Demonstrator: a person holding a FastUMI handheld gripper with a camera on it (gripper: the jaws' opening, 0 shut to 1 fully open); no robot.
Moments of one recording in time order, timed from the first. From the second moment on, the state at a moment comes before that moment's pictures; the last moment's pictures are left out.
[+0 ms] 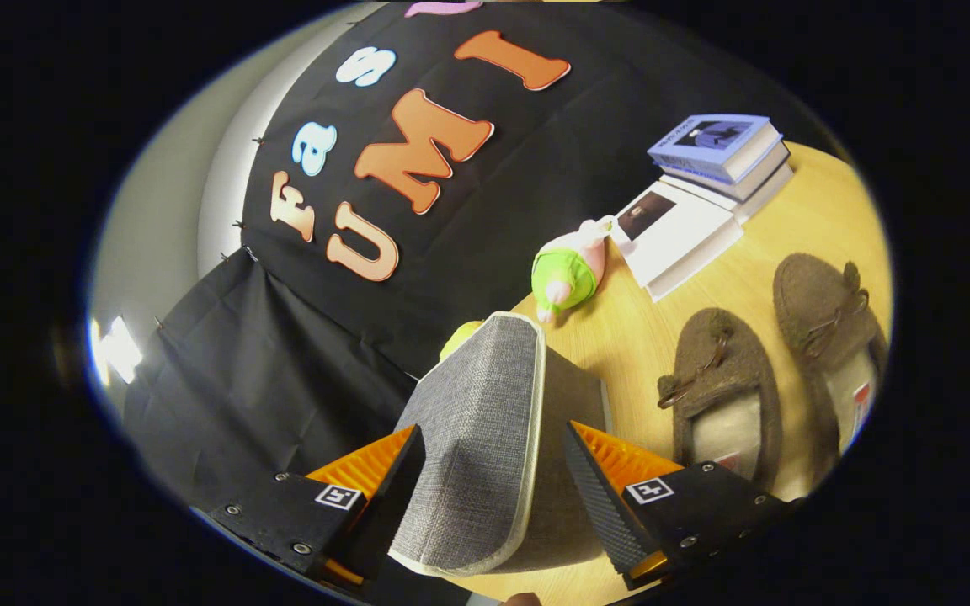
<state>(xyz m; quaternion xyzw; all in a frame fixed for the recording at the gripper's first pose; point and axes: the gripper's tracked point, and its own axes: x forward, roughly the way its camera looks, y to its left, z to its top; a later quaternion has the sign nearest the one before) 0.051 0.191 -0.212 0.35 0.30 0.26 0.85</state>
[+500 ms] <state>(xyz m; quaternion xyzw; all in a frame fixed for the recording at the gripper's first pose) 0.060 0.205 -0.219 0.43 0.32 0.26 0.80</state>
